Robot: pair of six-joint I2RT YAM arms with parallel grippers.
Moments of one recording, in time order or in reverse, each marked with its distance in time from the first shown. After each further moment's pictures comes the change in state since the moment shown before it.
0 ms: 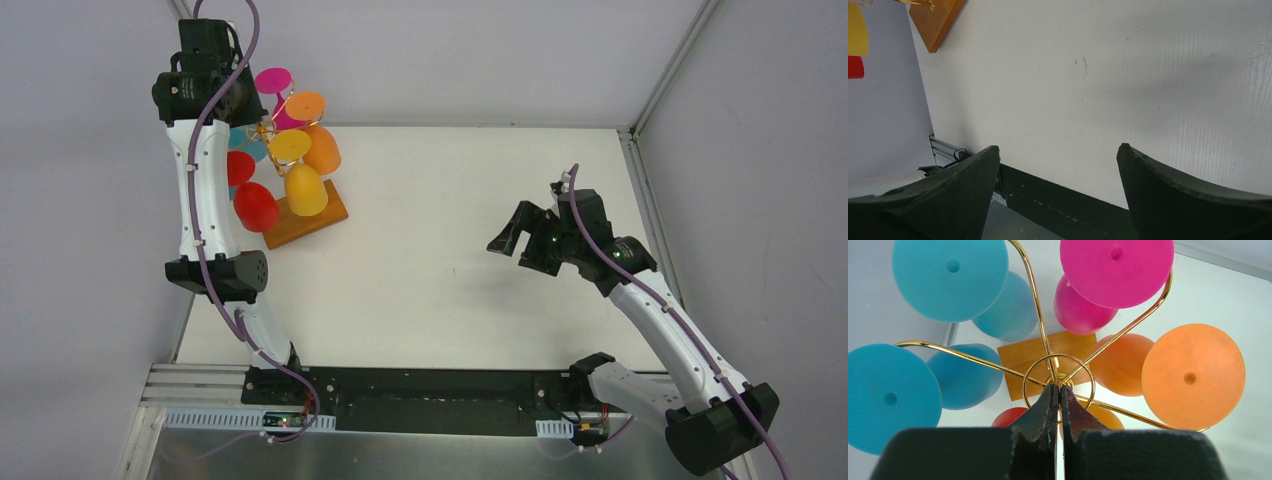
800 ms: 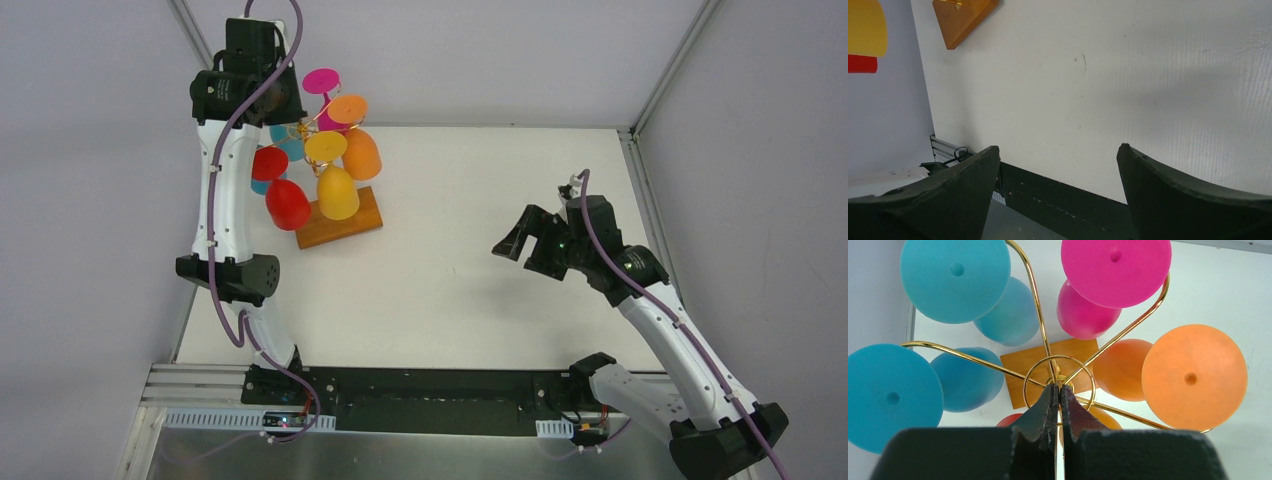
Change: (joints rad) left arm -0.183 0.000 0.000 0.013 -0.005 -0.022; right arm 0.005 -0.070 0.000 -0.042 0.020 0.000
